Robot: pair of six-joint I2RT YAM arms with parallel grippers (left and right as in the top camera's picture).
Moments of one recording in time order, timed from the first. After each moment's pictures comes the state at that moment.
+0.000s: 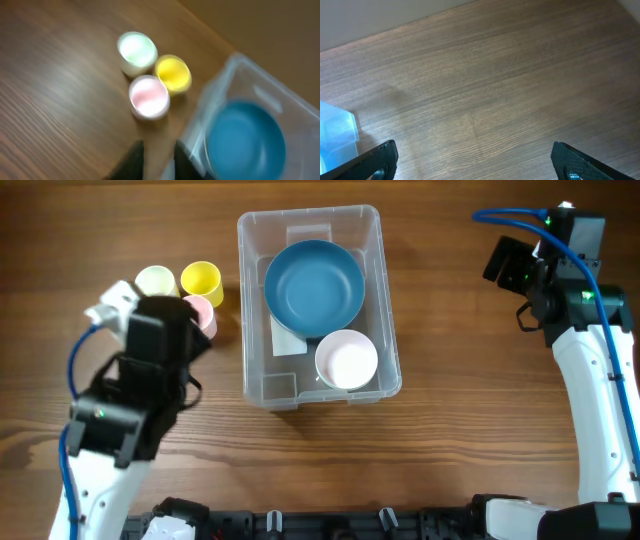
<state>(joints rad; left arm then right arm) -0.23 1.05 1.17 -0.91 -0.43 -0.82 -0.05 1.45 1.35 -0.71 0.22 0.24</state>
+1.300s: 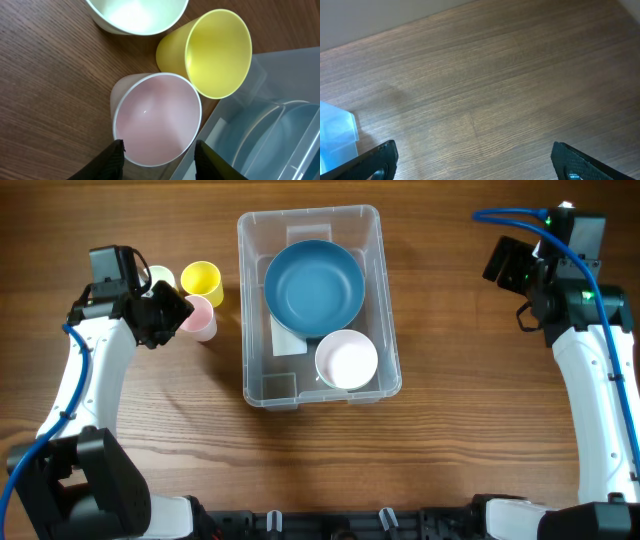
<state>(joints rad) 0.17 1.62 1.17 -0.67 0.23 -0.64 -0.05 1.45 1.35 -0.71 0.22 0.24</state>
